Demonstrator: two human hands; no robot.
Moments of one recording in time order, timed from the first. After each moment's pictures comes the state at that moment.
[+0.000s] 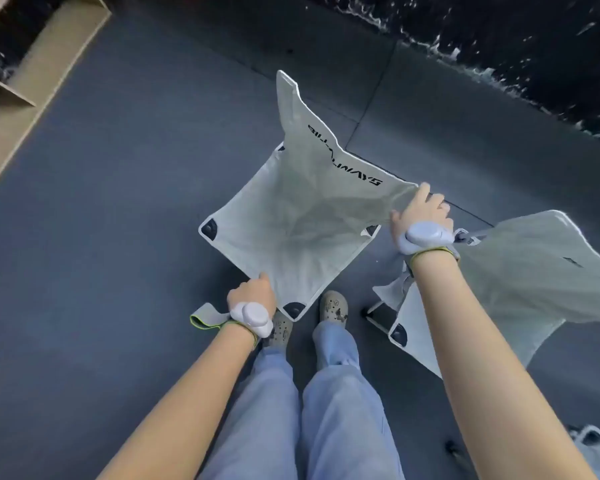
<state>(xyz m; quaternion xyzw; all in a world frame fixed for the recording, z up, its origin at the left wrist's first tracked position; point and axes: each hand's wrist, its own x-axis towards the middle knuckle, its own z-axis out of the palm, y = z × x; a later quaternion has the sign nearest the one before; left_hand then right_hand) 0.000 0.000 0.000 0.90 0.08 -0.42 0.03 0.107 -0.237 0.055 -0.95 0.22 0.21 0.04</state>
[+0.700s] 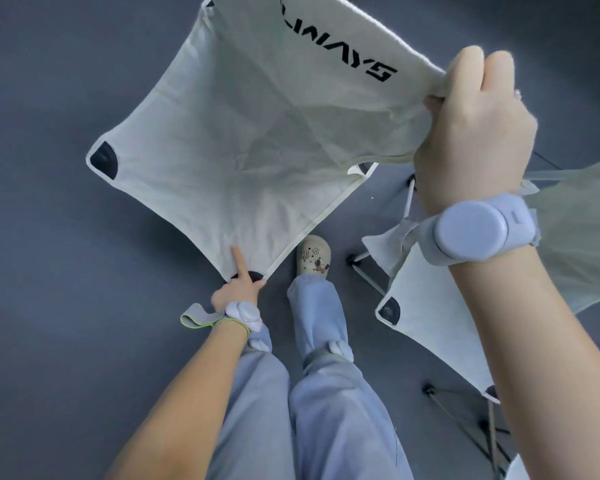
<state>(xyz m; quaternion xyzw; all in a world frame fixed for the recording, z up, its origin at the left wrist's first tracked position) -0.054 -0.071 -0.231 0.84 0.22 -0.49 0.02 0.145 -0.270 -0.049 -1.00 0.04 -0.04 -0.06</state>
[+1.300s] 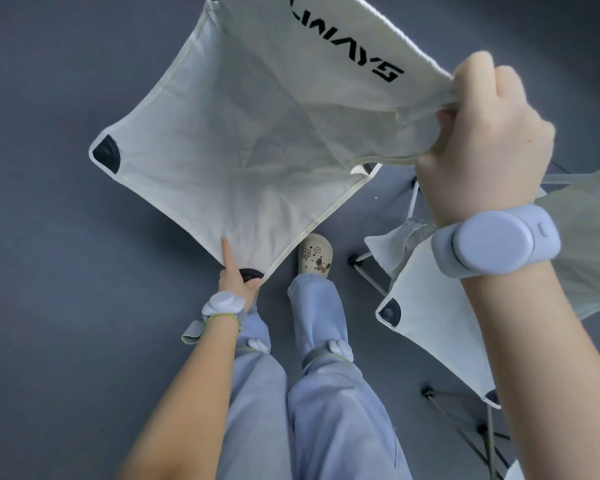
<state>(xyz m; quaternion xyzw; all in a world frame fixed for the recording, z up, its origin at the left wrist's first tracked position) -0.047 -0.063 -0.221 0.76 0.38 -0.42 0.32 0.133 -0.274 -0.038 -1.00 0.04 -0.03 0.07</state>
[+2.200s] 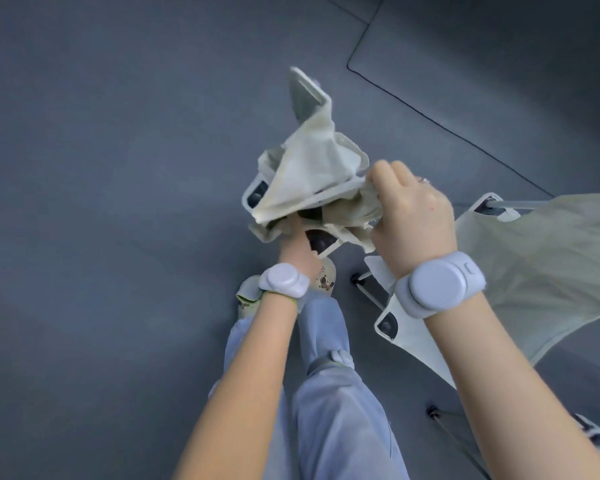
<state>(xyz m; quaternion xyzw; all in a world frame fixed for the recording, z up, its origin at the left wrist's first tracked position) 0.060 -0.146 -0.118 0.82 0.25 -0.41 0.32 0.106 -0.264 -0.029 -0.99 -0.07 0.05 0.11</state>
